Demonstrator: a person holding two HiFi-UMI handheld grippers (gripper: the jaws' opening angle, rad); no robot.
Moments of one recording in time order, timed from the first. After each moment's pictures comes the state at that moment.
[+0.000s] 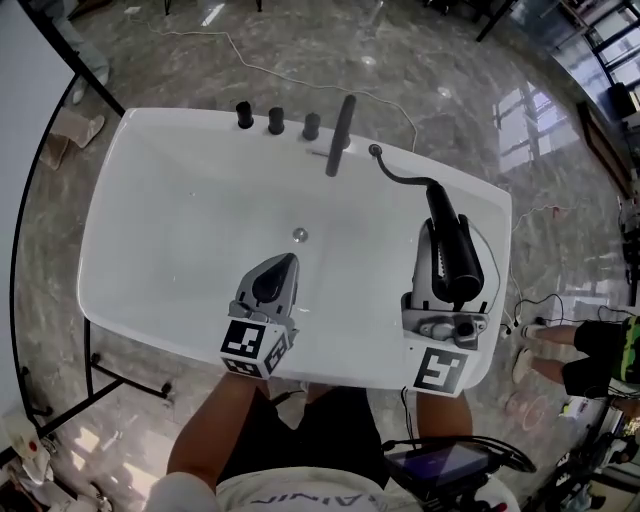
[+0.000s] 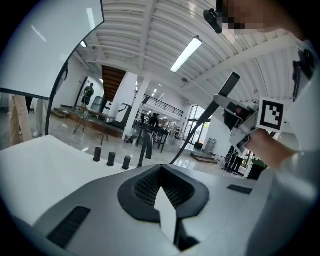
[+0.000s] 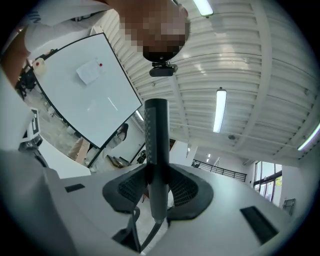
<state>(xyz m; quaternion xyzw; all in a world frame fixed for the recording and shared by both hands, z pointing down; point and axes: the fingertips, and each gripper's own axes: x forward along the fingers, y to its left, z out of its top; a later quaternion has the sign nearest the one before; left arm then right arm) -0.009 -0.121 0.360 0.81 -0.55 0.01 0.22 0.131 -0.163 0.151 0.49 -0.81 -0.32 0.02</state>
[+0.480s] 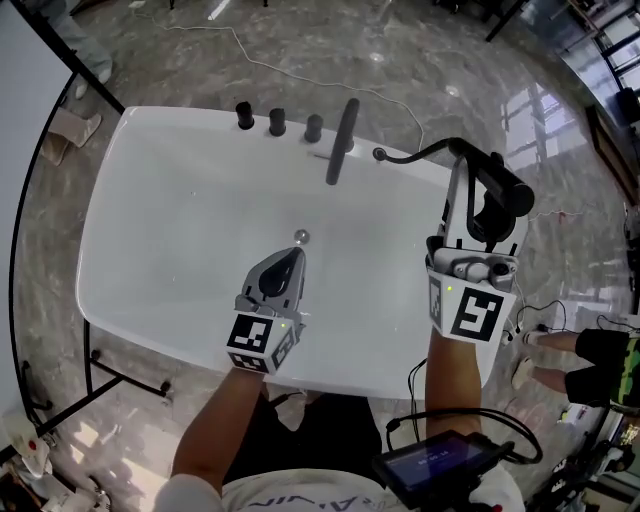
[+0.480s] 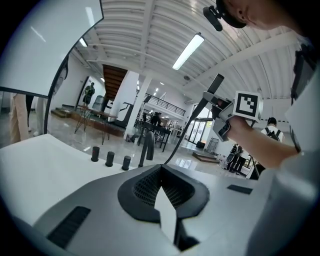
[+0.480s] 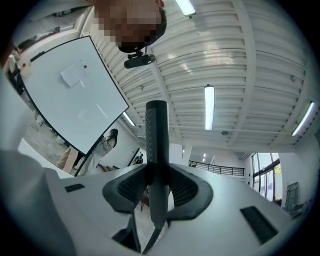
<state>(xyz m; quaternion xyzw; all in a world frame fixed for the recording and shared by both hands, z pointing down) 0.000 -0.160 0.373 0.80 -0.56 0.02 0.22 0.147 -0.271 0.132 0.51 -0.81 -0.28 -0.04</state>
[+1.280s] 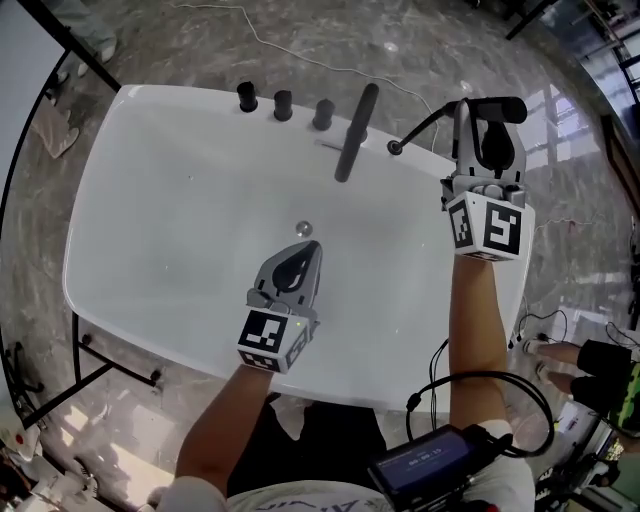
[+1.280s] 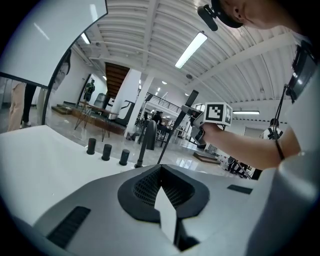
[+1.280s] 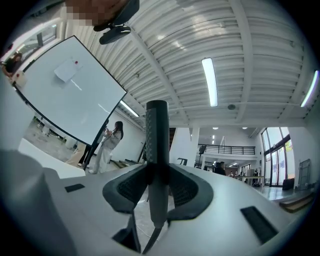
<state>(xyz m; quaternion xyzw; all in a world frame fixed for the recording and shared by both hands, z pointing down) 0.022 -0.193 0.424 0.79 -0.56 0.01 0.24 0.145 -0.409 0.238 0.48 -0.85 -0.20 0.00</state>
